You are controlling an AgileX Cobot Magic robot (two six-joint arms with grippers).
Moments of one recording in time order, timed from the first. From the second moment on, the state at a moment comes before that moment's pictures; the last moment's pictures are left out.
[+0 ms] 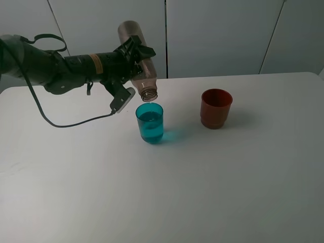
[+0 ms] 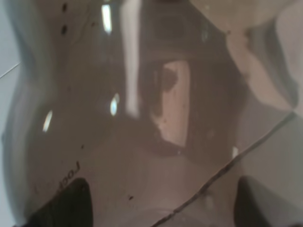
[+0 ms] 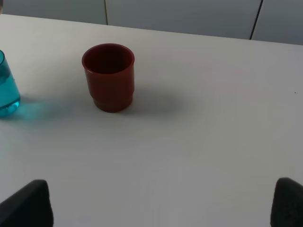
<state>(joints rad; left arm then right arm) -0.35 2.05 -1.14 0.70 -0.69 1.68 0.01 0.00 -0.50 0.14 1.10 -0.17</state>
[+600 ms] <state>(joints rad) -0.36 2.05 -1.14 0.70 -0.69 1.59 0.01 0.00 -0.50 0.14 1.10 -0.17</state>
